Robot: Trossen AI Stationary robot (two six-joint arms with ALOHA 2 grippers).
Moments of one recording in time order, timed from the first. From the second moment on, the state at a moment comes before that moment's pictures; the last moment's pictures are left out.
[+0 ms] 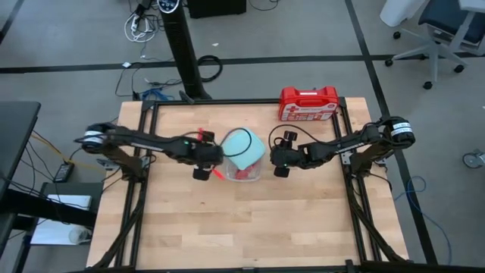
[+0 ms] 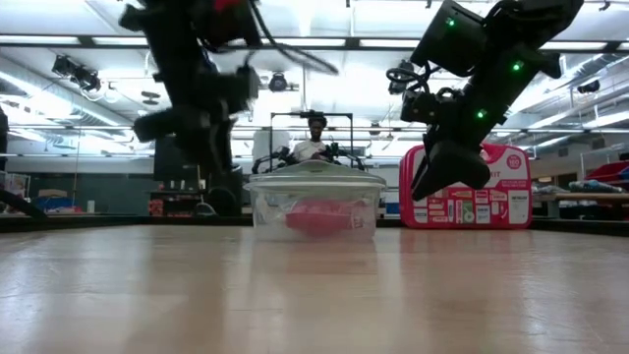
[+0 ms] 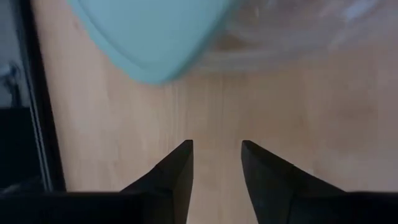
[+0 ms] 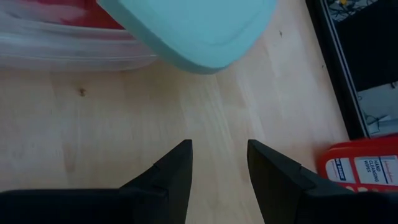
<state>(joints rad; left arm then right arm) 0.01 1.50 0.97 -0.68 -0.40 0.26 0.04 1.50 0.73 -0.22 0.61 -0.02</state>
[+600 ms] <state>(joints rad) -0.01 1.30 0.55 0.00 -0.61 0.44 0.02 1.50 0.73 -0.21 0.59 -0.01</state>
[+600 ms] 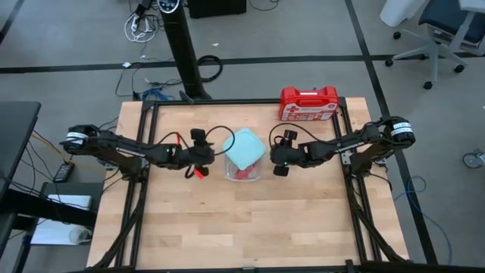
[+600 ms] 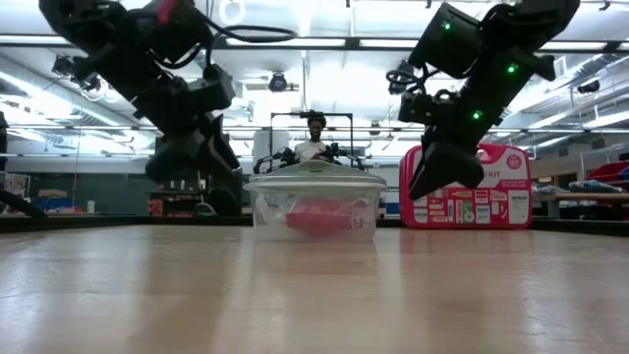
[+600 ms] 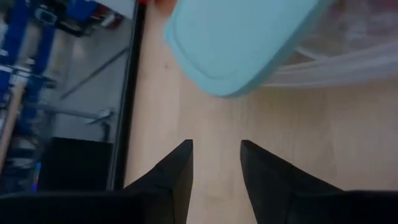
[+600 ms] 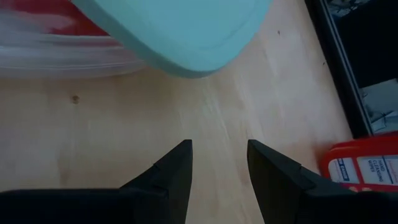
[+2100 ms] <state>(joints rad) 0.05 1.54 0.42 0.64 -0.55 1.10 0.04 1.50 0.53 0.28 0.63 -0.60</state>
